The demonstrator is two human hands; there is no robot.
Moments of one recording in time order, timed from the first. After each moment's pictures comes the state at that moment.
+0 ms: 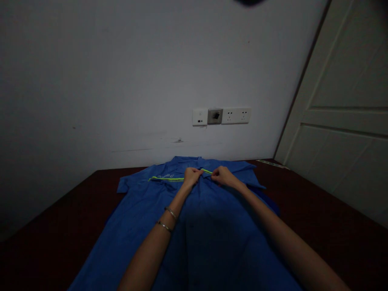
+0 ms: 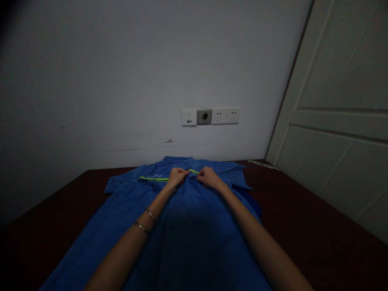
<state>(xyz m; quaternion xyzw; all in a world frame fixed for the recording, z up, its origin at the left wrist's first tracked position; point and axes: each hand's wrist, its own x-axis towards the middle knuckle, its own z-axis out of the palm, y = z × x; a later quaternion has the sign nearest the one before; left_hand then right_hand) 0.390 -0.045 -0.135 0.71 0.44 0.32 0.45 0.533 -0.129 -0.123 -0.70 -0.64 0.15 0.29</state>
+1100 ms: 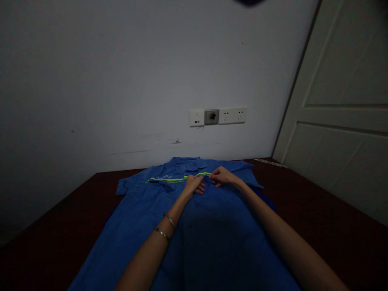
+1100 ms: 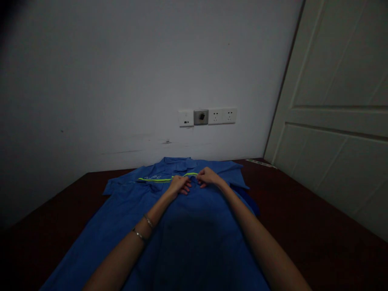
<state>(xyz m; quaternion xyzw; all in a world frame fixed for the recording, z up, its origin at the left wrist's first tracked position) 0.392 -0.067 -0.149 0.67 0.45 0.22 0.55 0.544 -0.122 -0.130 -0.67 -0.52 0.37 0.37</state>
